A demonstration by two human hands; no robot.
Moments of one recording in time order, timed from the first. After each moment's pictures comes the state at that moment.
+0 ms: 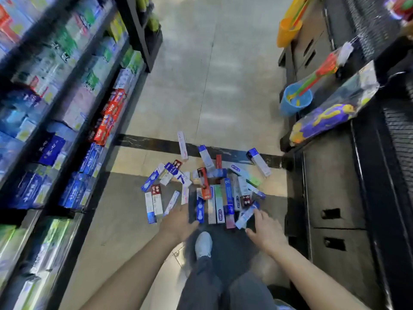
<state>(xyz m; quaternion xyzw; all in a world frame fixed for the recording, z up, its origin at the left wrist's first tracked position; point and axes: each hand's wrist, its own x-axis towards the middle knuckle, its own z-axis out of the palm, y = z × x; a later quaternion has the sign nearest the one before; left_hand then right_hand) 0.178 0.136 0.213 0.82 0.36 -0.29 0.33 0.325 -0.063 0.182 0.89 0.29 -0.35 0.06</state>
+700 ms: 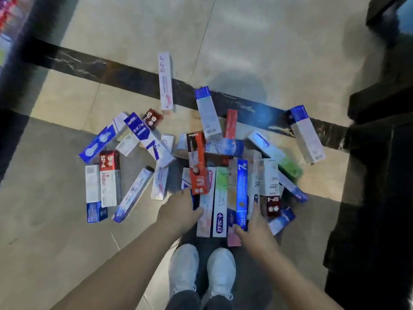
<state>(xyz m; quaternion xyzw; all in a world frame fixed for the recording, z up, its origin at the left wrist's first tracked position) 0.305 0.183 -0.240 0.76 0.41 -0.34 0.36 0.415 0.011 -0.241 0.86 0.15 -0.48 -0.06</state>
